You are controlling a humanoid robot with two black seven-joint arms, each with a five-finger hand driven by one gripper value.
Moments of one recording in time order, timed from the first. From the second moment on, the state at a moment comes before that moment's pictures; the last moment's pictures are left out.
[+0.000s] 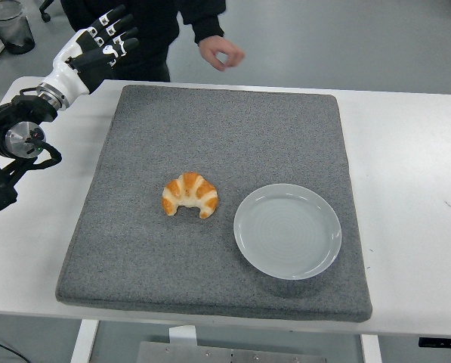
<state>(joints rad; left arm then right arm) -0.88 0.44 -0.65 -0.68 0.09 -0.36 -0.32 0.00 0.00 -0.12 0.11 -0.02 -0.16 -0.06</state>
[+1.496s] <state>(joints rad) -0.87 0.44 -0.65 -0.68 0.10 -0.36 -0.32 0.00 0.00 -0.12 0.11 -0.02 -0.16 -0.06</state>
